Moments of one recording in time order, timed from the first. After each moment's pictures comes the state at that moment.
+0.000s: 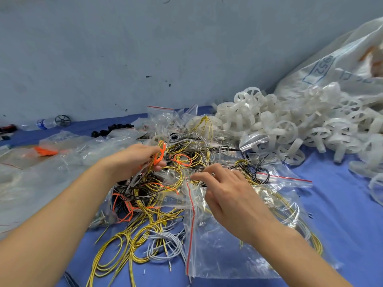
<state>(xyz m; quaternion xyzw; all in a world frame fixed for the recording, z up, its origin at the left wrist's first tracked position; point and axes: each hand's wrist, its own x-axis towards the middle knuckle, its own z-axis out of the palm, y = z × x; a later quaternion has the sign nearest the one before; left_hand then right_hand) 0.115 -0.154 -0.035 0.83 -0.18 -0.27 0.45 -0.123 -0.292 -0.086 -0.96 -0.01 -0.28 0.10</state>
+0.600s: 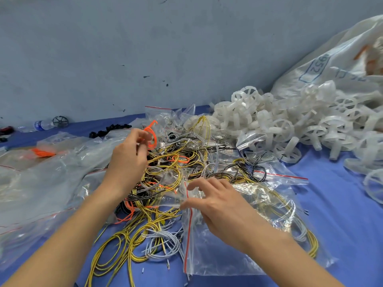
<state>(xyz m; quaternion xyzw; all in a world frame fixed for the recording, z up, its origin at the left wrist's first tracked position) 0.063 -0.135 -0.036 0.82 -0.36 0.19 0.40 -0.125 -0.281 -0.093 -0.98 -0.07 -0.19 0.07</state>
